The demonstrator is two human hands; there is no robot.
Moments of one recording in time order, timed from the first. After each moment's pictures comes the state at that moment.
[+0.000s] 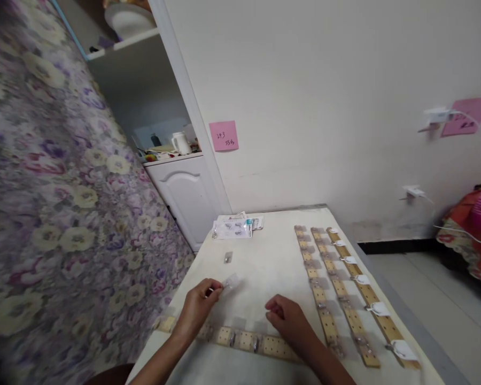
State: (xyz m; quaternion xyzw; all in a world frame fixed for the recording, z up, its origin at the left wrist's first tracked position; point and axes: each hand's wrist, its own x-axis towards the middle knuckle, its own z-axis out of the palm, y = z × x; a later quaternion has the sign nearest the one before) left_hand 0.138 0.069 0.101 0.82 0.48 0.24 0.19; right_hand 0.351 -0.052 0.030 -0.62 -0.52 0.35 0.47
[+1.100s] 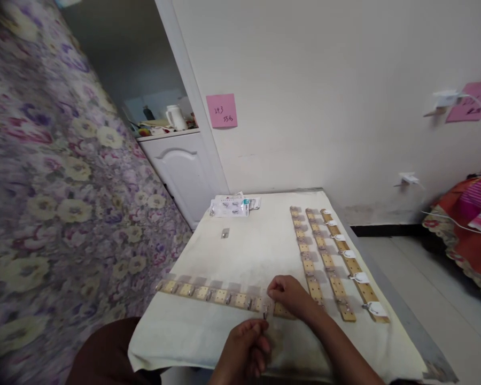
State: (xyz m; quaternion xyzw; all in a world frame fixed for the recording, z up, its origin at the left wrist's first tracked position) left_hand 0.194 -0.090 0.016 0.39 0.47 0.20 0.76; right_hand 0.375 -0.072 0.020 -0.63 -0.56 0.39 0.38
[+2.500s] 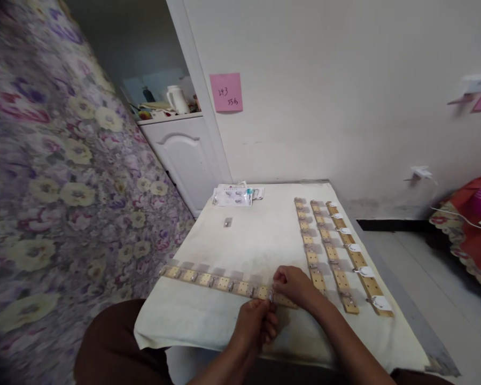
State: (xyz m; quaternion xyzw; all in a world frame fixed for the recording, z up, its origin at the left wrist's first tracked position) left_hand 0.223 -0.082 0.012 0.38 0.52 0.23 0.73; right_hand 0.381 -0.073 0.024 -0.68 -0.60 0.32 0.27
